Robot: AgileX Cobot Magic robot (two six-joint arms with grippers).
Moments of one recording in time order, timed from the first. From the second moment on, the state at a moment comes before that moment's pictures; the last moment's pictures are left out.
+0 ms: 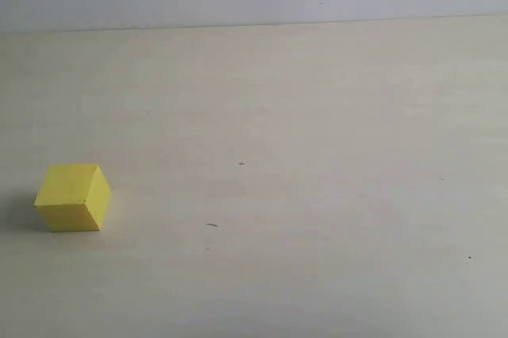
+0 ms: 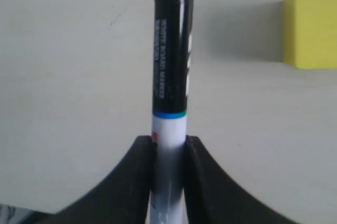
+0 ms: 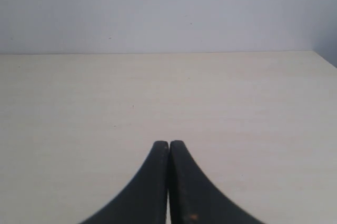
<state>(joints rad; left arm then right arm) -0.25 1.25 -0.89 0.30 1.19 -0.26 0.11 0.01 0.00 0.08 0.31 -0.07</state>
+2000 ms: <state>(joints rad) 0.14 1.88 -1.09 0.10 0.96 1.43 0.12 0.01 0.00 0.08 0.31 -0.07</state>
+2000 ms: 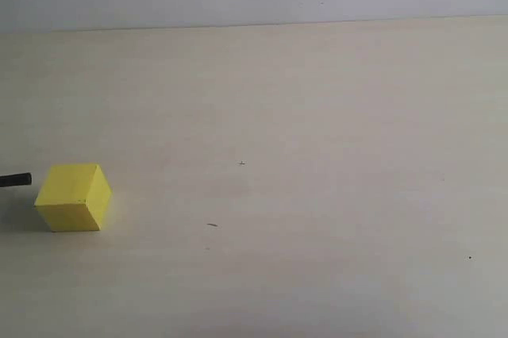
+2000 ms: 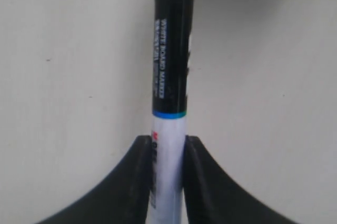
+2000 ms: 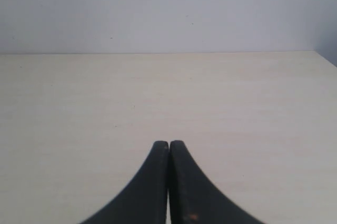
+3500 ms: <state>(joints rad) 0.14 1.88 -1.01 0.10 0.92 1.59 0.12 0.01 0.00 0.08 0.31 -0.07</state>
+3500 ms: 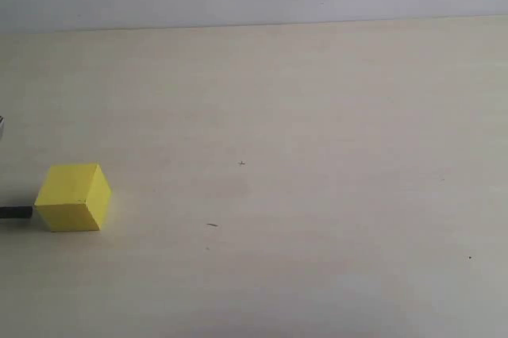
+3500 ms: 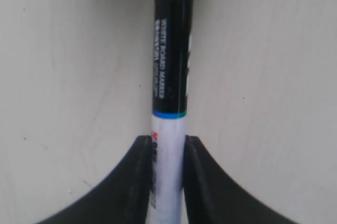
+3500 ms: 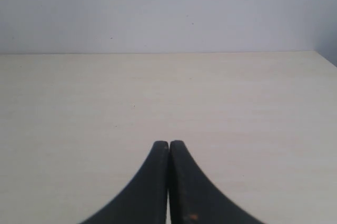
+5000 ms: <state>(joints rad) -0.22 1.88 -1.01 0.14 0.81 1.08 0.12 0.01 0.00 0.08 0.31 -0.07</state>
